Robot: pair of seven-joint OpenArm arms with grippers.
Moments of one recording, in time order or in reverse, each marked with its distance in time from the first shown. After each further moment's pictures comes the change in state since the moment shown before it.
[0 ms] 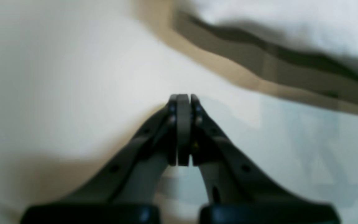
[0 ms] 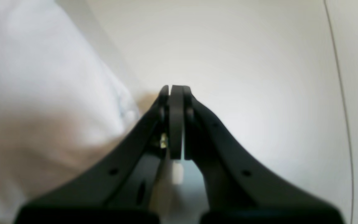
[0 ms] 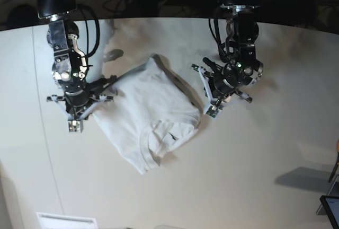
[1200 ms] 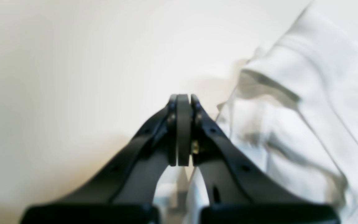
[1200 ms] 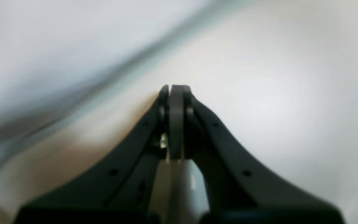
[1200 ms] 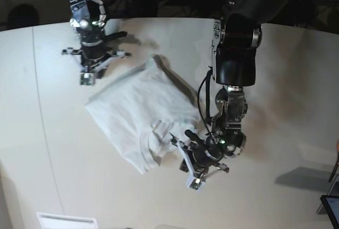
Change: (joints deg) left arm -30.3 0.7 4.3 -31.6 -1.2 4.2 -20.3; right arm -20.5 -2.9 -3.3 12.6 -0.5 -10.6 4.6
